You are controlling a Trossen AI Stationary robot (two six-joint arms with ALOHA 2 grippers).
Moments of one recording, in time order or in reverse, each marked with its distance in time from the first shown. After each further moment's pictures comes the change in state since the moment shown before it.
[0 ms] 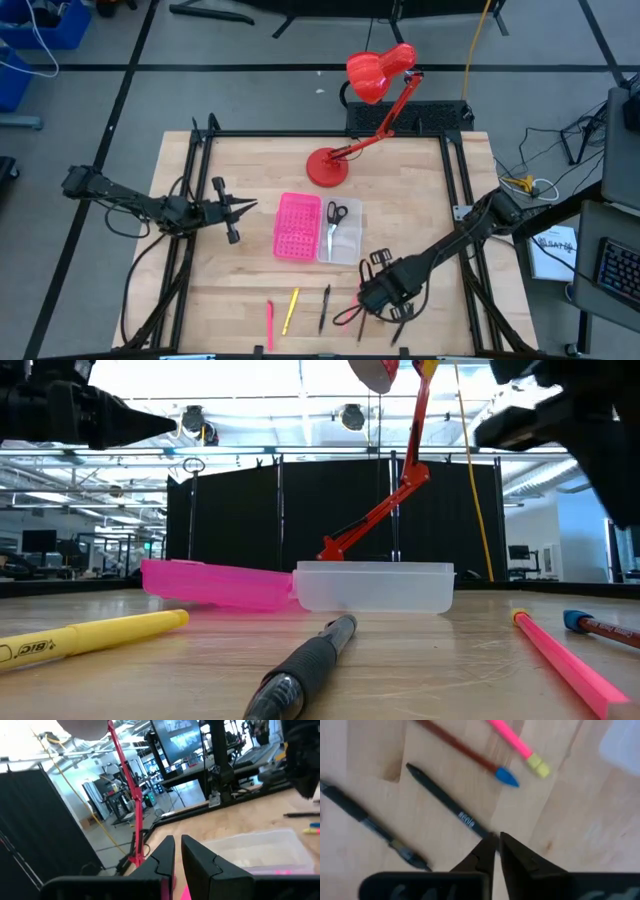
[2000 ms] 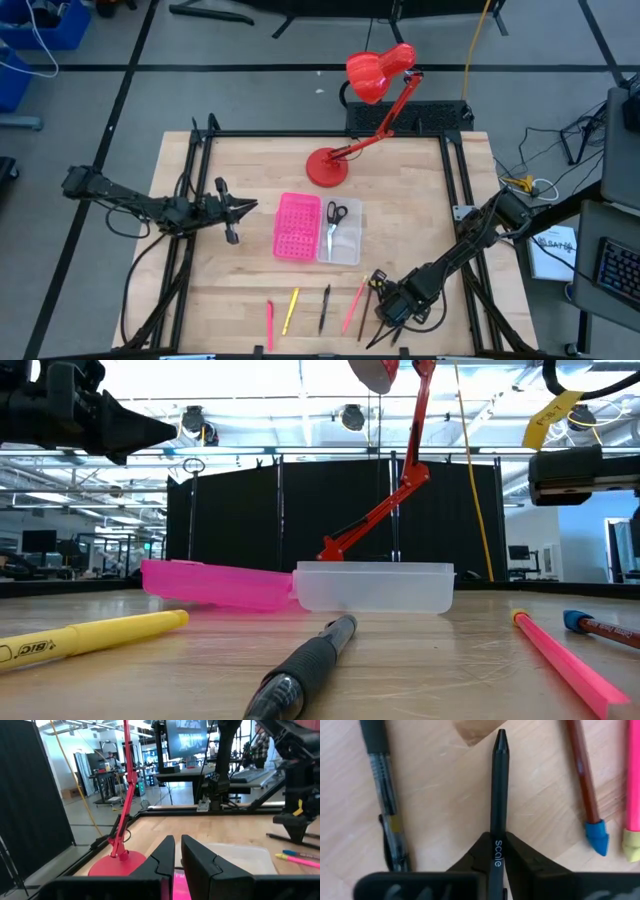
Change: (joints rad) left arm 0.000 0.000 0.000 -0.029 -0.008 -0.293; right arm 0.104 -0.004 -0.364 0.464 0.042 -0.512
